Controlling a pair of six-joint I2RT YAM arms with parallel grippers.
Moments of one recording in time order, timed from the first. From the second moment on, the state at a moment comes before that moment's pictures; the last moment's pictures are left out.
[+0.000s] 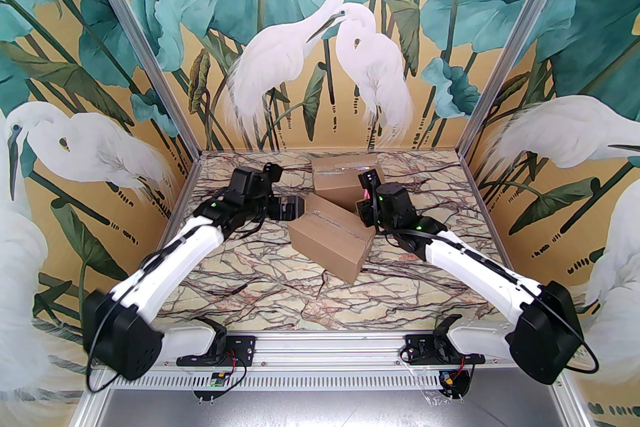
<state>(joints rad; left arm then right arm) -0.40 1.24 1.09 -0.60 0.26 -0.38 0.59 1.30 0.92 -0.21 0.11 0.05</state>
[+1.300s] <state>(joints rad) -0.46 1.43 1.23 -0.65 0.30 -0.24 0.59 1.18 0.97 -0.29 0.19 0.03</state>
